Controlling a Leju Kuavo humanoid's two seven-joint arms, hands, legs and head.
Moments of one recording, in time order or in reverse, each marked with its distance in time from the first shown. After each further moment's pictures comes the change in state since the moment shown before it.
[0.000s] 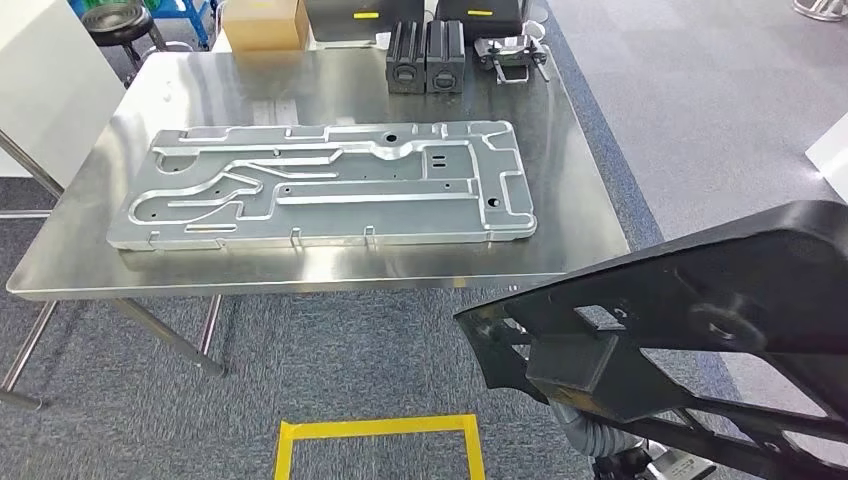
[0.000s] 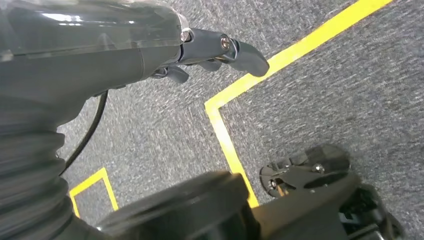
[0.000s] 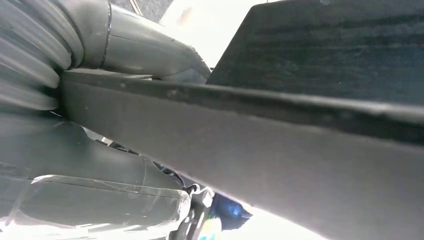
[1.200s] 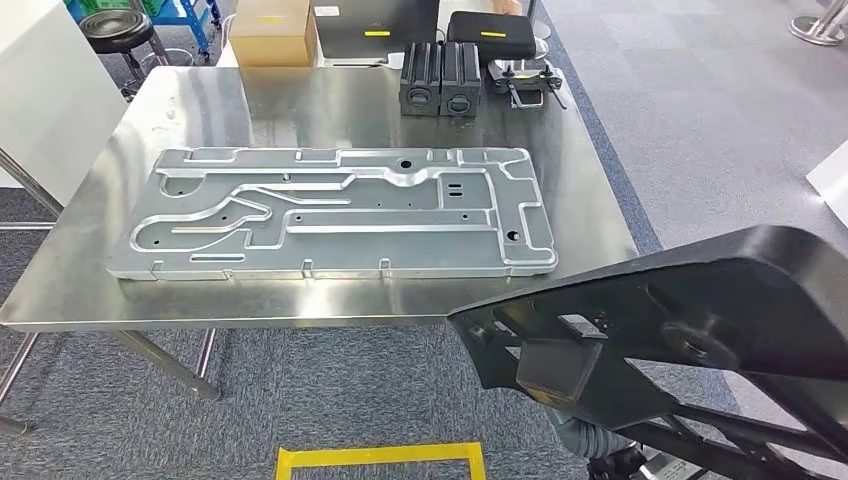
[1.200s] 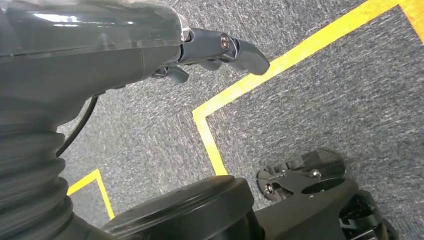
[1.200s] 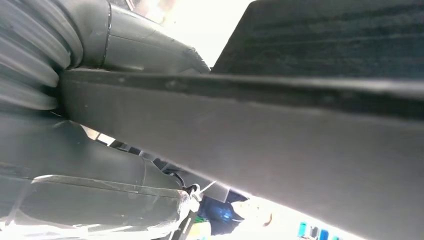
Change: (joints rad) left arm 0.010 0.000 0.006 0.000 0.010 -0.003 -0.006; right arm -0.009 0.000 0.021 -0.003 0.014 -0.013 0.008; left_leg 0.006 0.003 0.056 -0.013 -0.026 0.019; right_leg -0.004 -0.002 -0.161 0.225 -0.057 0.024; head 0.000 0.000
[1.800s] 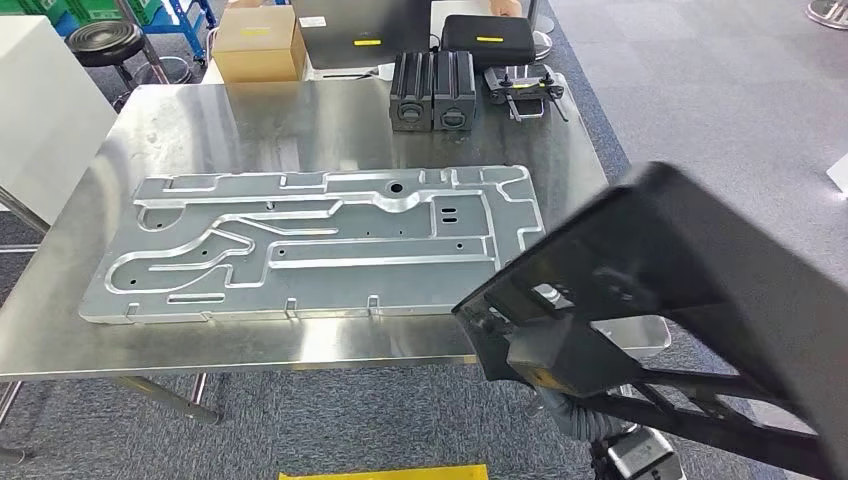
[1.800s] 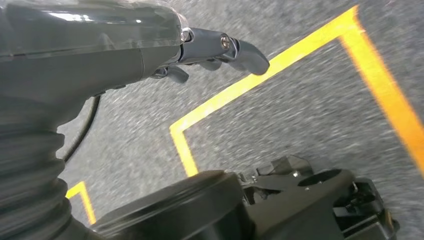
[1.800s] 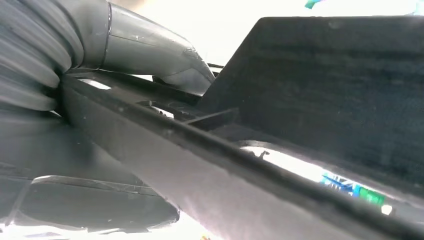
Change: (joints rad) left arm -0.005 0.000 0.001 0.003 -0.021 -0.021 -0.059; right arm -0.087 -0.039 -0.001 0.009 0.165 -0.056 0.048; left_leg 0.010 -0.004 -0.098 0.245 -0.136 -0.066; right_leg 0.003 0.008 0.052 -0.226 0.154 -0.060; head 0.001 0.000
